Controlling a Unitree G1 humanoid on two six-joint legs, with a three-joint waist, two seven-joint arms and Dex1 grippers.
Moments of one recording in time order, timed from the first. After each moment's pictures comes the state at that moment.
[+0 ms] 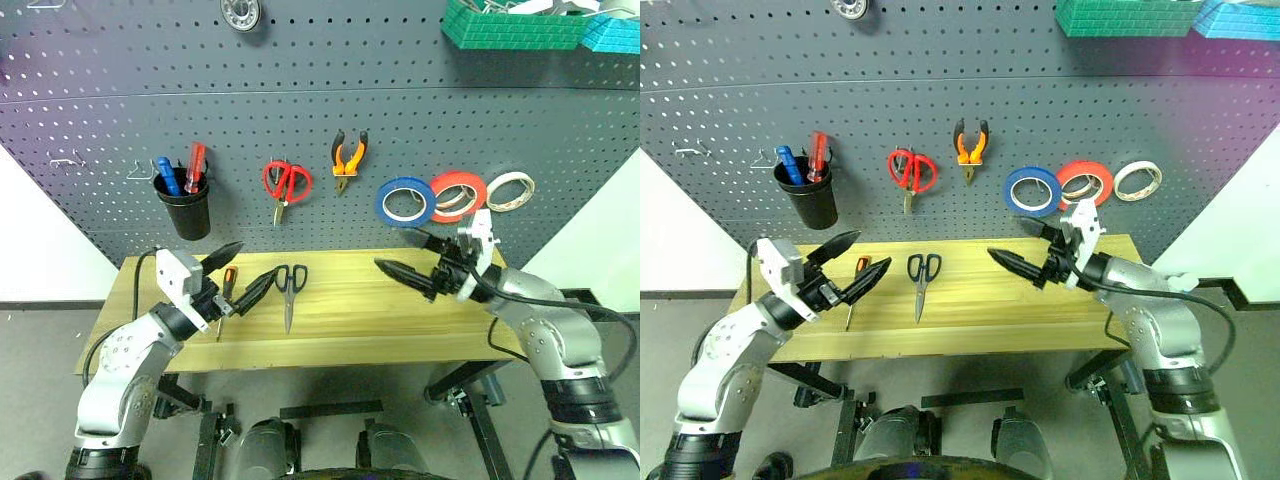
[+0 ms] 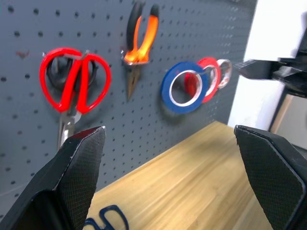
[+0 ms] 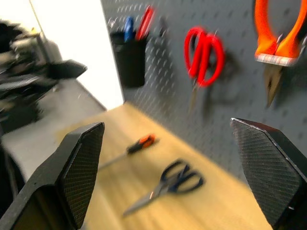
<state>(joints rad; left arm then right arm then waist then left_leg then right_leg) 0.05 0.42 0.11 -0.32 -0.52 0.22 -0.68 -0.21 -0.60 -0.05 -0.16 0.64 0.40 0.94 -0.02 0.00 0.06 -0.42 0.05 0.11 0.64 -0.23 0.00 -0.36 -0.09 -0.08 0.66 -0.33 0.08</state>
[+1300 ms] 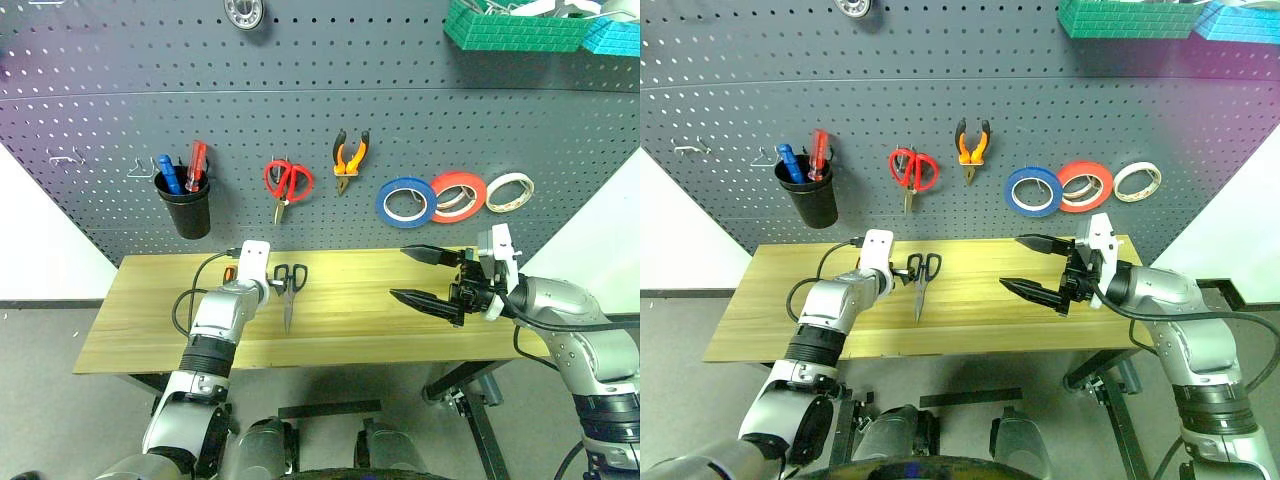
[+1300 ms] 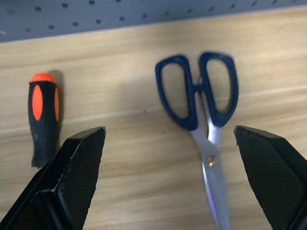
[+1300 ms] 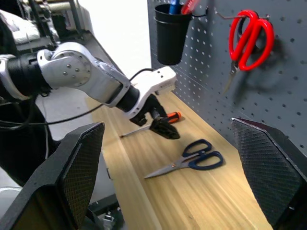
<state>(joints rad) -0.49 0.11 -0.02 0.32 -0.13 0.88 0.00 -0.14 -0.67 -0.10 -0.23 0.61 0.40 1.08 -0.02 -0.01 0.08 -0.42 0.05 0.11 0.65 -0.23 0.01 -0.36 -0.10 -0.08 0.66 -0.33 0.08</state>
